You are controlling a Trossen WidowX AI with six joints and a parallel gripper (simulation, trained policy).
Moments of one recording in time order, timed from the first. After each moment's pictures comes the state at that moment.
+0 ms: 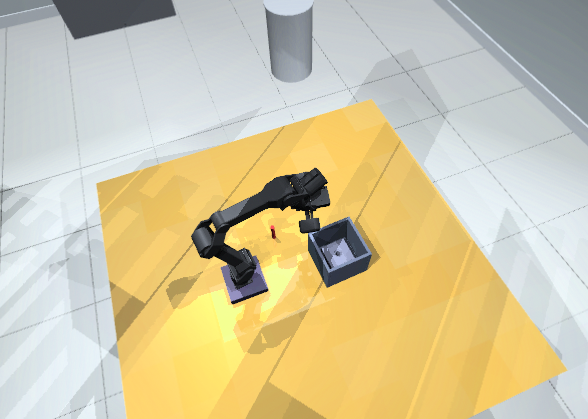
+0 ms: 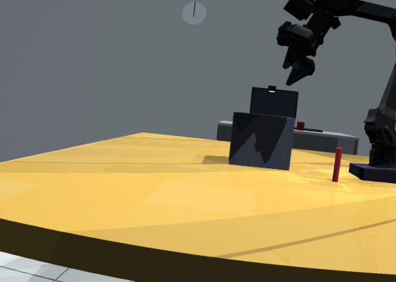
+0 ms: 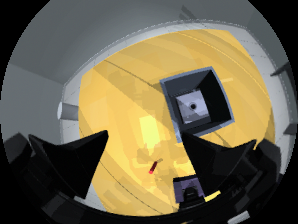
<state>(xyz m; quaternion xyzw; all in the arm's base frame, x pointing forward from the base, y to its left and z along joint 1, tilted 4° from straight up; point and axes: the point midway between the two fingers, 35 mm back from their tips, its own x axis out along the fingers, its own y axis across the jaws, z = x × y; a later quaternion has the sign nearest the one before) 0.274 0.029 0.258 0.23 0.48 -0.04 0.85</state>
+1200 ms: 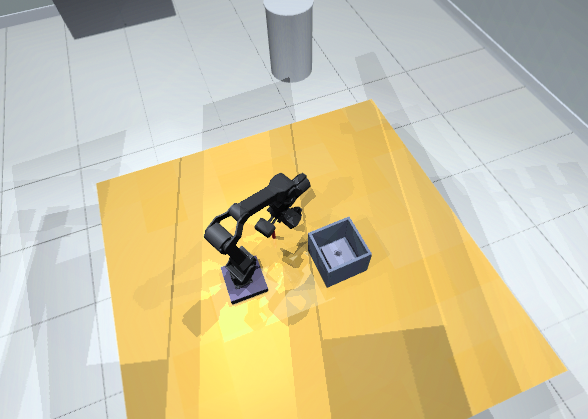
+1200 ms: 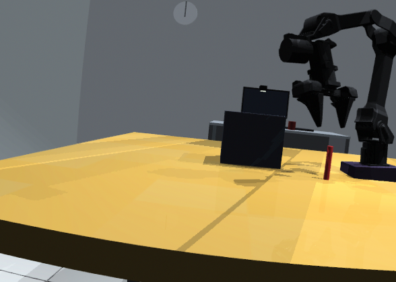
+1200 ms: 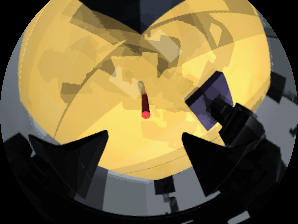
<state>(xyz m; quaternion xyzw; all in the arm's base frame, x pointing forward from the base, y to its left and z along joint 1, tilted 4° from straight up) 0.178 0.103 0.137 0.38 0.68 -0.29 0.55</state>
